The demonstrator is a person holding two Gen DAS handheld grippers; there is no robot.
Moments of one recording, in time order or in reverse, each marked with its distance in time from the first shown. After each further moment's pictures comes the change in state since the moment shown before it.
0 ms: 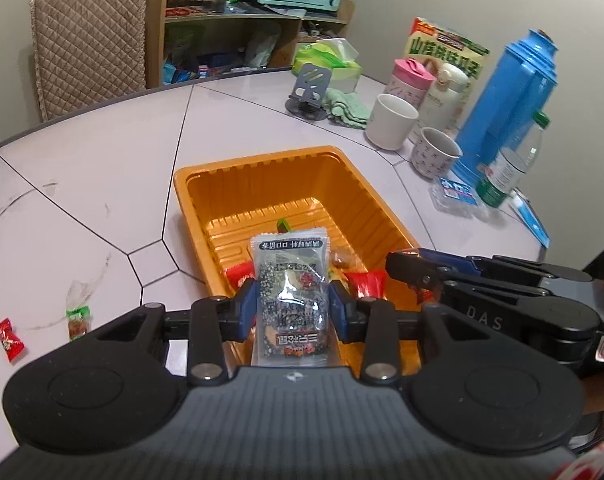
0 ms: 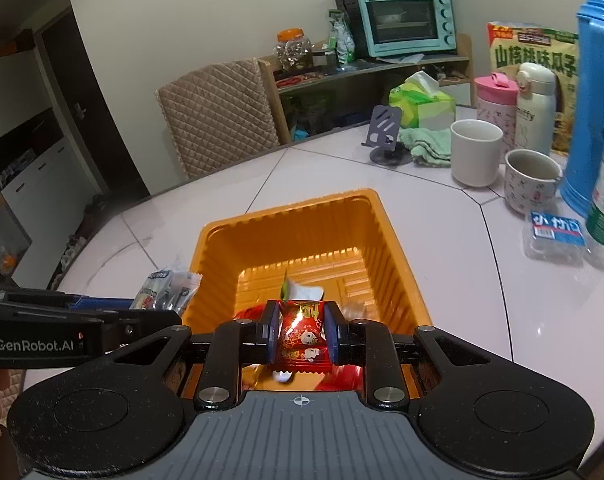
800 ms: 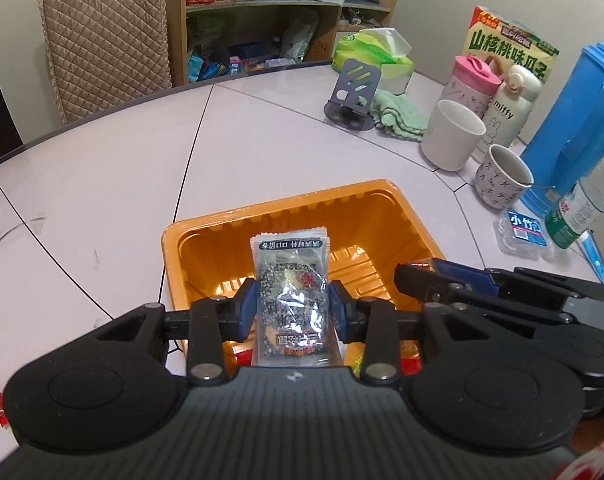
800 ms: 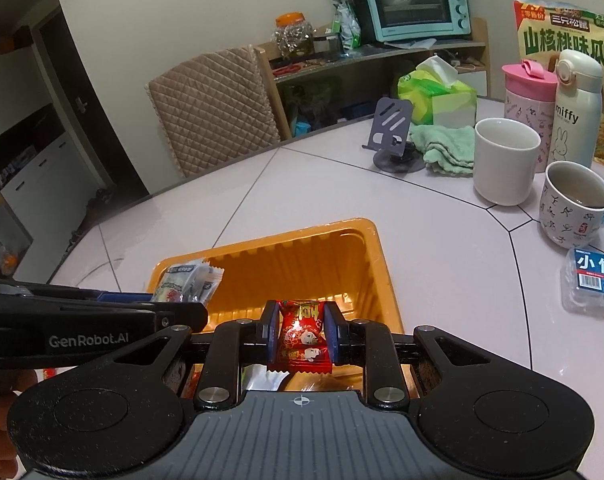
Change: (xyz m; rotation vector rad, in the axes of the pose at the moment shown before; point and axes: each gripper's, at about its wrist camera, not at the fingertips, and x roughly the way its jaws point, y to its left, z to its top) left arm 0.092 -0.001 0.061 -0.022 0.043 0.124; right arm 0.082 -0.041 0.048 0.006 0.042 0.036
